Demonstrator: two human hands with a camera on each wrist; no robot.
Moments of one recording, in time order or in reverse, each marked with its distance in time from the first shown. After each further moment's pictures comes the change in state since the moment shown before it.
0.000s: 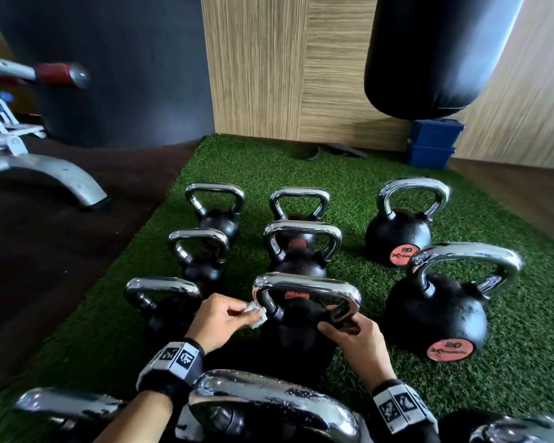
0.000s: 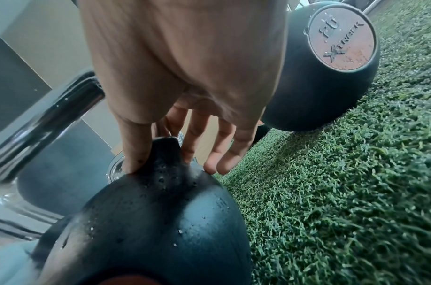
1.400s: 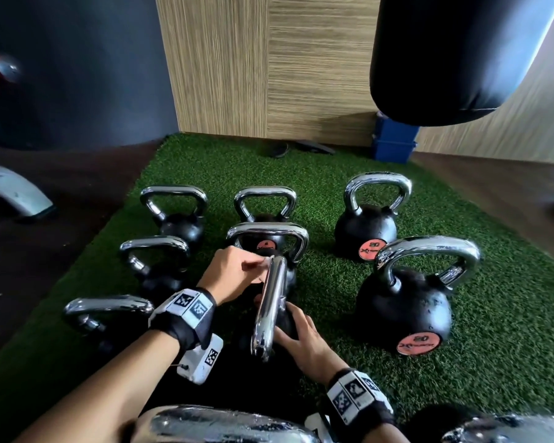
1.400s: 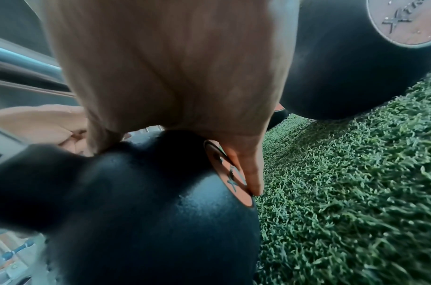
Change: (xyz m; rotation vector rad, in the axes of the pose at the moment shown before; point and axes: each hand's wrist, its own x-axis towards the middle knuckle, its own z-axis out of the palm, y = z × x) left_hand 0.095 0.085 0.030 0.154 -0.013 0.212; right_hand 0.015 -0.011 0.022 -0.078 -0.408 0.093
